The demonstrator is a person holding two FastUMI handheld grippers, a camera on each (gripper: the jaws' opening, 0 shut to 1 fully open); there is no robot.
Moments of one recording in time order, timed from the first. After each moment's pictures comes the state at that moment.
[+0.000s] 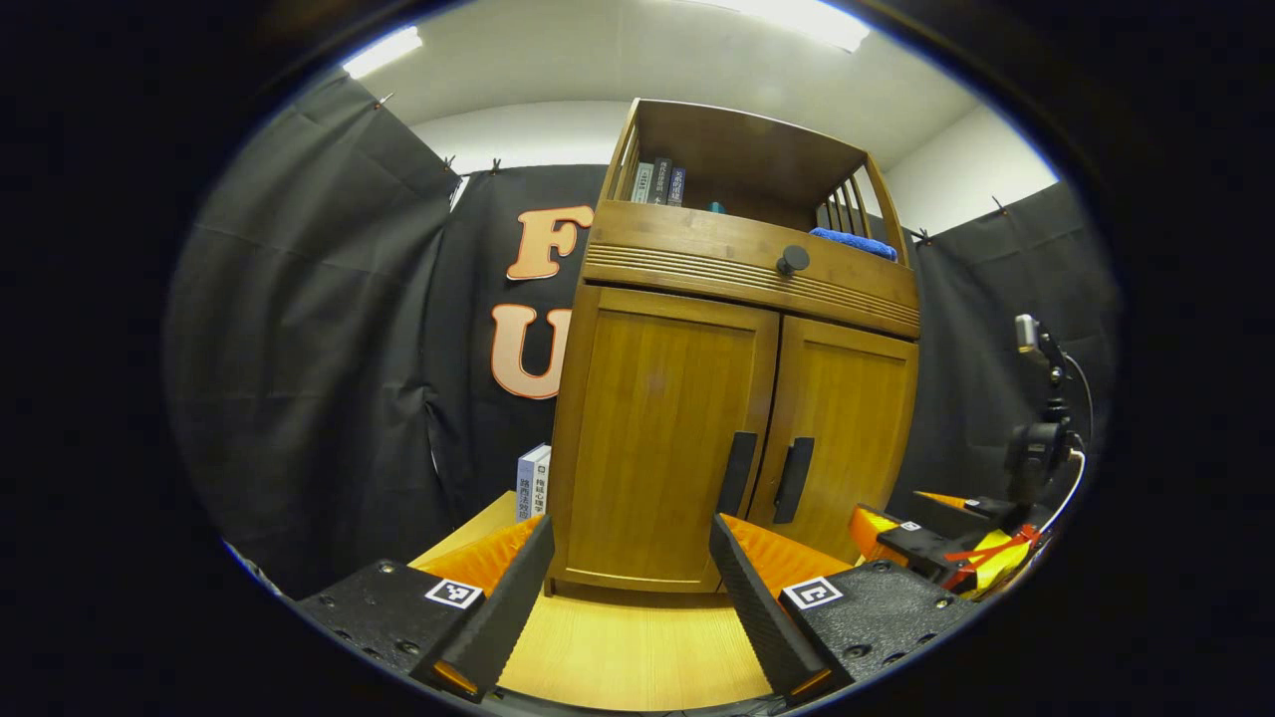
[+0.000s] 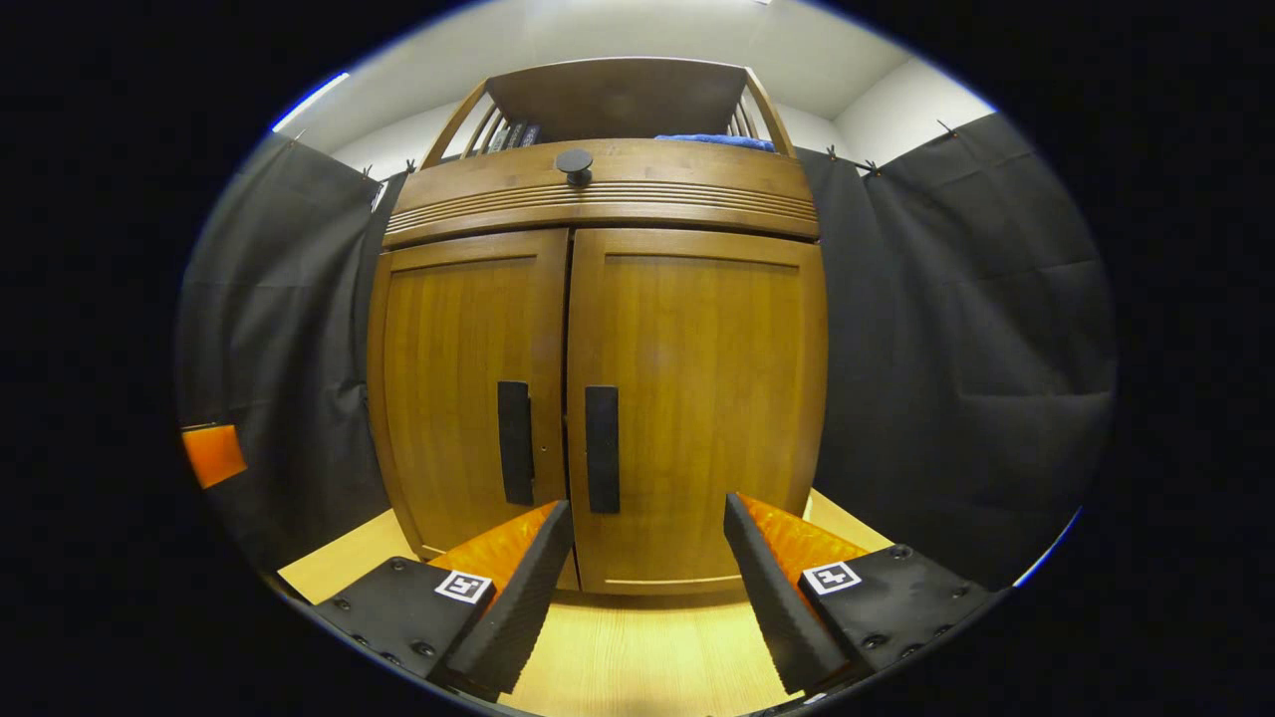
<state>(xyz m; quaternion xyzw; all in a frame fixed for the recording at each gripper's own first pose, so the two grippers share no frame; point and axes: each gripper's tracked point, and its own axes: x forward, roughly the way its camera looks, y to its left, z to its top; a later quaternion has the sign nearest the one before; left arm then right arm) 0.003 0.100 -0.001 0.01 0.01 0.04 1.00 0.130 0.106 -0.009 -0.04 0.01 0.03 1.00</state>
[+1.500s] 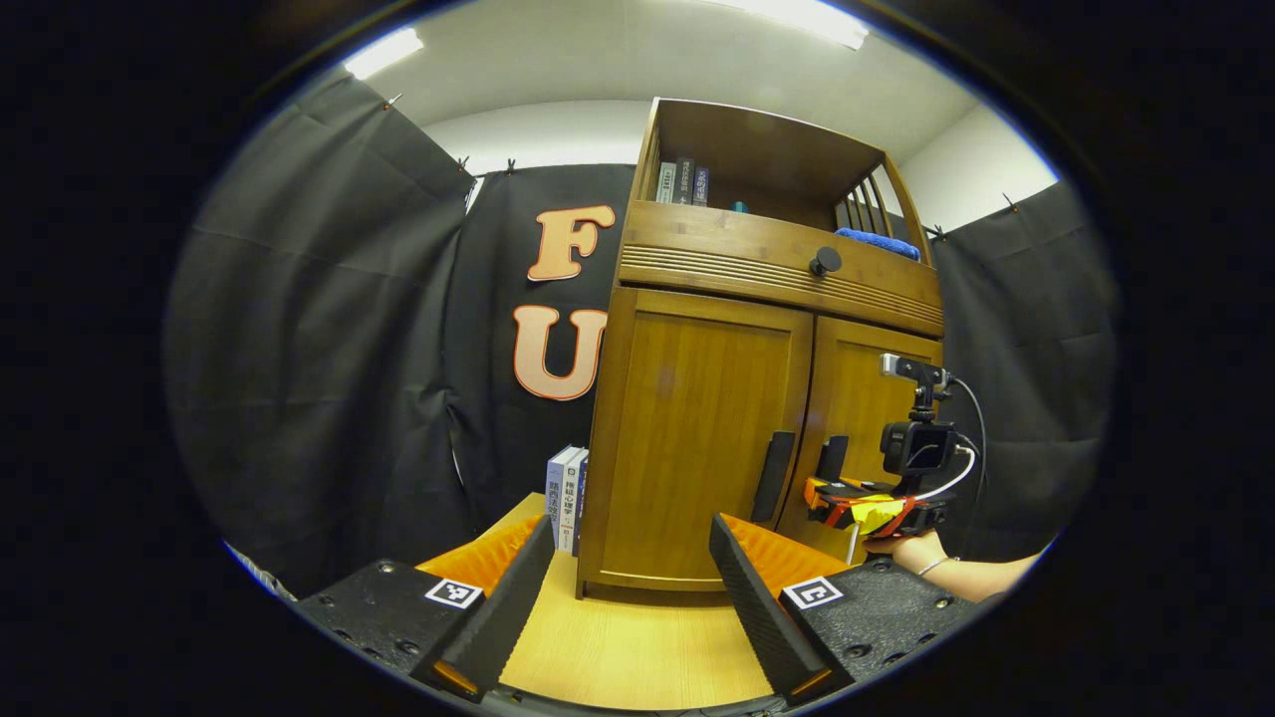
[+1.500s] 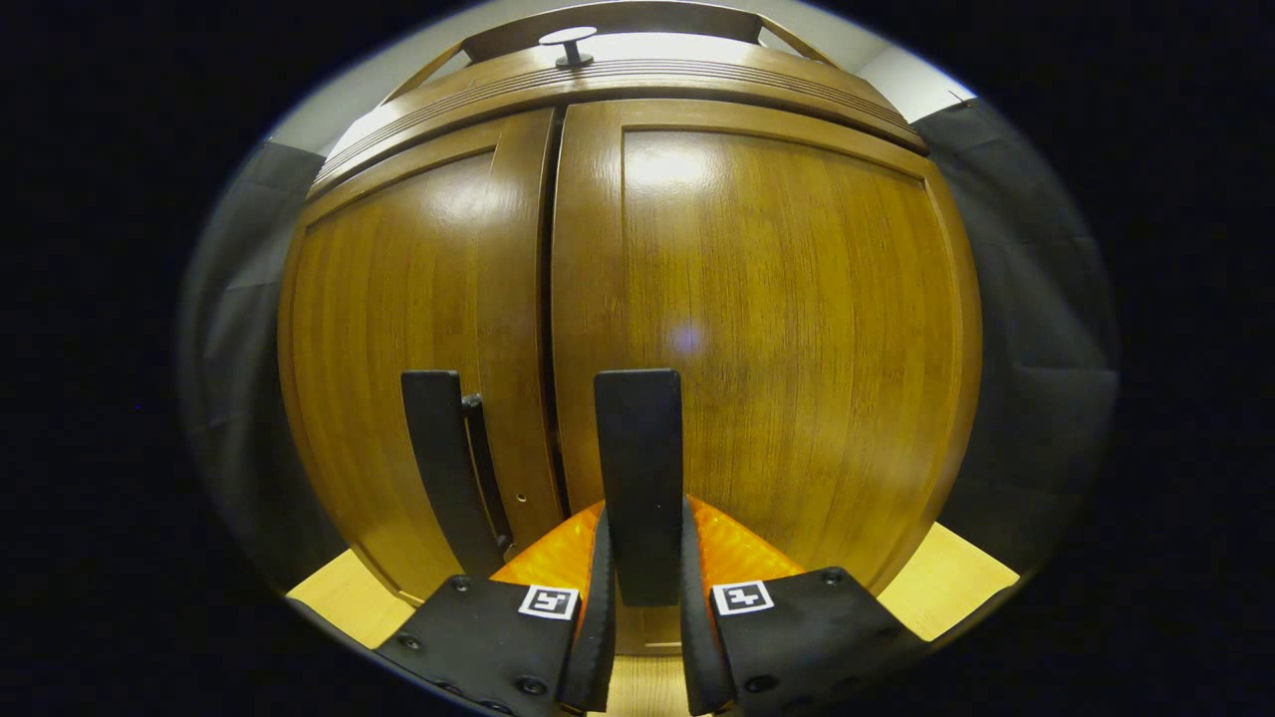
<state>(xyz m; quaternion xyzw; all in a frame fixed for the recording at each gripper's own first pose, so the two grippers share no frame) 0.001 0.132 0.003 0.01 0.02 0.06 1.00 0.281 0.140 -0.038 -0.01 0.05 0.03 1.00</state>
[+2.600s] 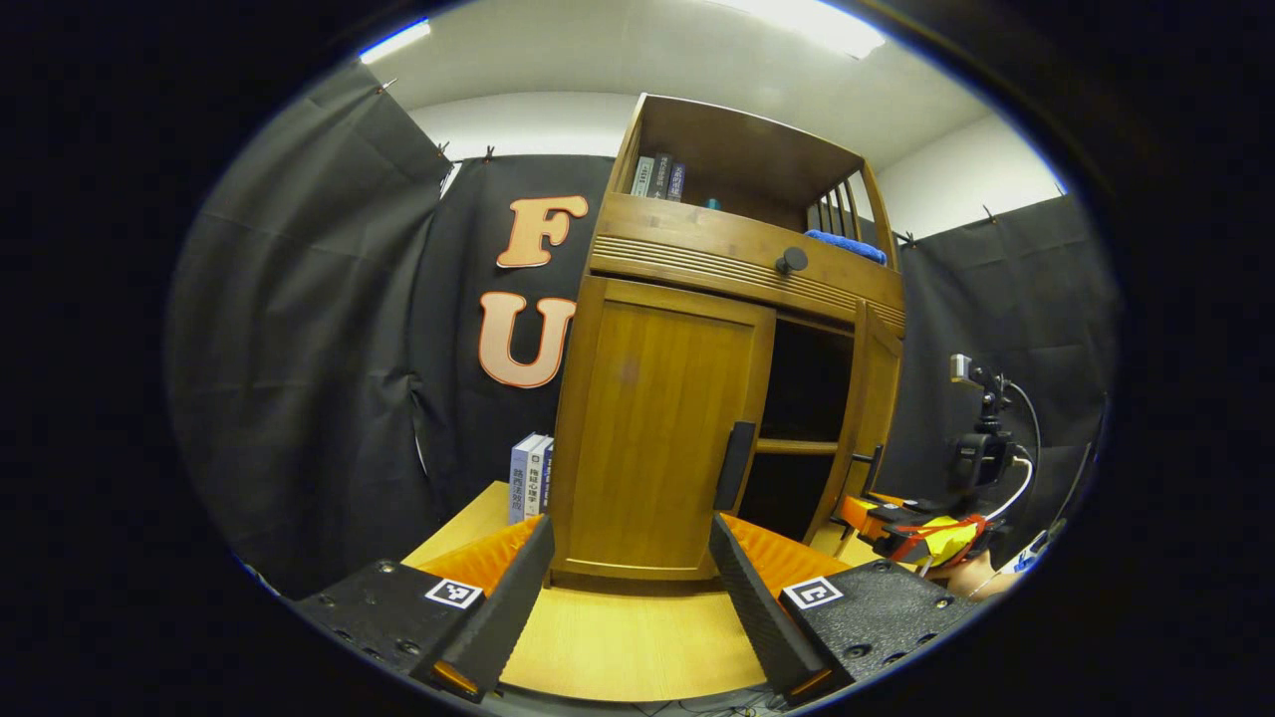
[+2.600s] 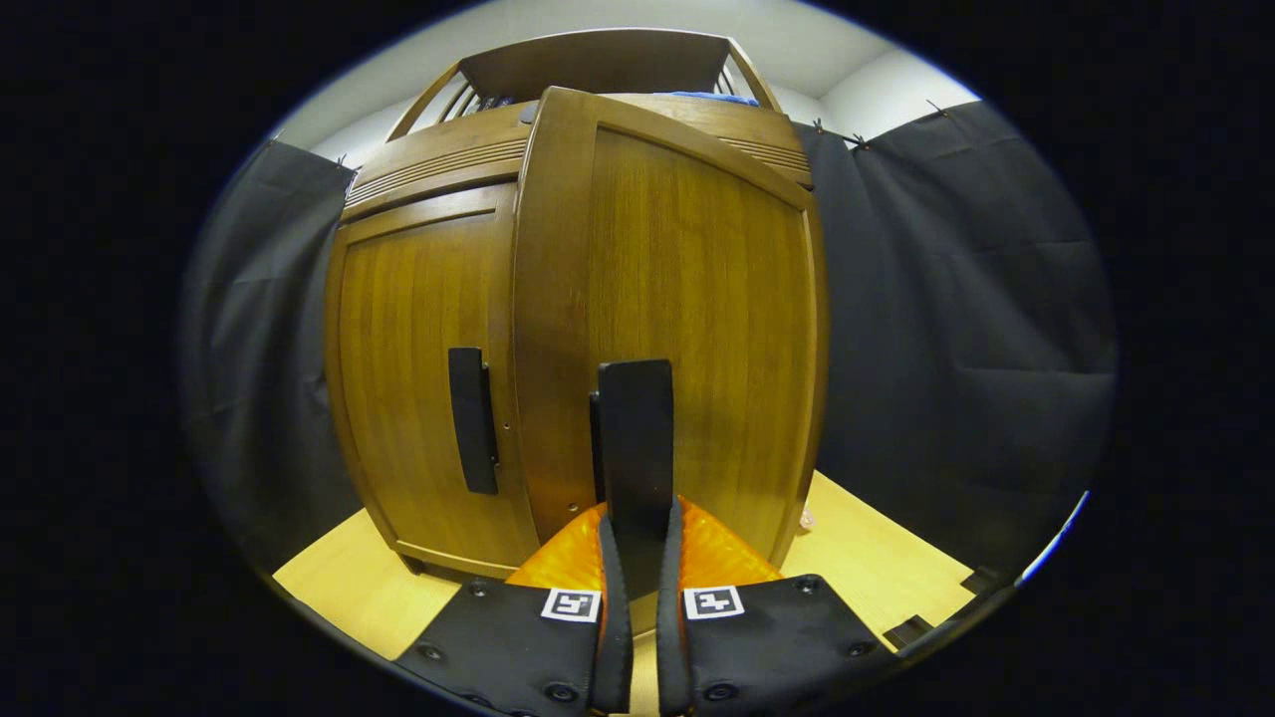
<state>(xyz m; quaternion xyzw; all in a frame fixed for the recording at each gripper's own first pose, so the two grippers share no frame) -0.009 0.109 -0.006 -0.01 0.03 0.00 1.00 0.162 0.076 -0.034 -0.02 0.05 0.01 1.00</state>
